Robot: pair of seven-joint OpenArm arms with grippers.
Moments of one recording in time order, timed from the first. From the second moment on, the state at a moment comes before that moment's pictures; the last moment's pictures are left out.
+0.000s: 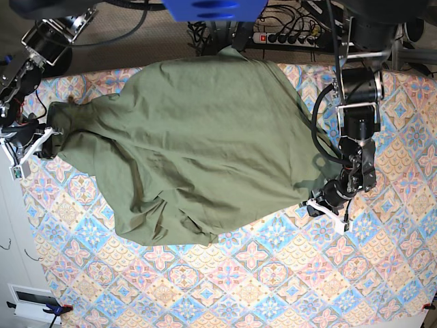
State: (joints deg) left arm -31.7 -15.7 -2.2 28.8 -25.4 -17.3 24.7; right arm 1.3 21.9 41.0 96.0 32.9 40.9 -77.0
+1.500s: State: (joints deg) left arm -11.2 -16.4 -16.7 63.4 -46.3 -14.0 60.5; right arm 6.1 18.5 37.5 99.1 29.2 40.9 -77.2
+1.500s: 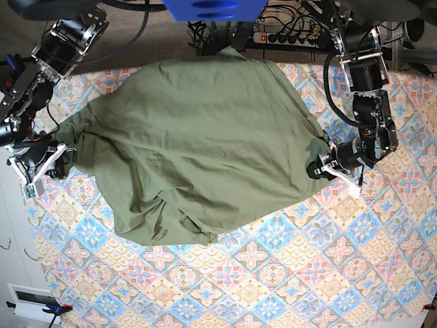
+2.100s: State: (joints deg) left arm -31.0 -24.5 -13.2 40.9 -36.0 -13.7 48.8; right arm 0.6 18.5 40.2 99.0 32.8 40.9 -77.5
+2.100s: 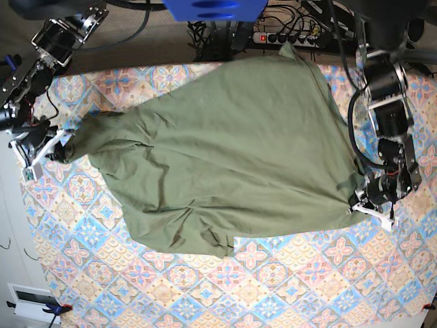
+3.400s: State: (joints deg) left arm -2.8 -29.4 -13.2 76.9 -58.8 -9.3 57.1; right arm -3.1 18.3 40.1 99.0 33.2 41.0 -77.0
